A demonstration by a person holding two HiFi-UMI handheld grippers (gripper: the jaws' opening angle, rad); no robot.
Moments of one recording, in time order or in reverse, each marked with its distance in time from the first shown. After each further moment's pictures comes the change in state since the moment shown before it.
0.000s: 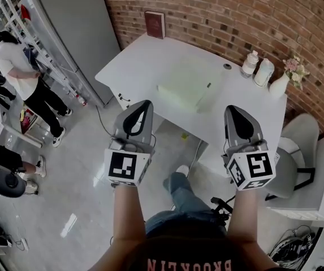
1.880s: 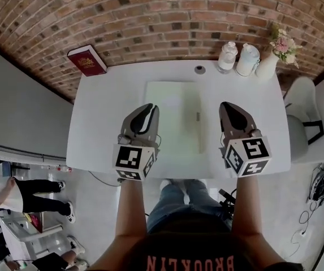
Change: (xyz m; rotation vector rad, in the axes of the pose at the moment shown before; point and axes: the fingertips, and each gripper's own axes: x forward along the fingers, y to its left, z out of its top) left arm 0.342 0.033 -0.148 -0.136 0.165 -0.581; right arm 0.203 -0.164 -0.115 0.227 0.226 -0.501
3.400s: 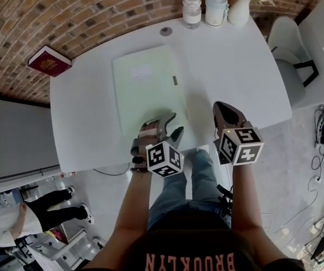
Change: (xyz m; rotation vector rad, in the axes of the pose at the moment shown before) left arm -0.012 -0.177 -0.213 0.744 0.517 -0.559; right arm -0.076 -0.023 -0.163 0.301 0.249 -0.220
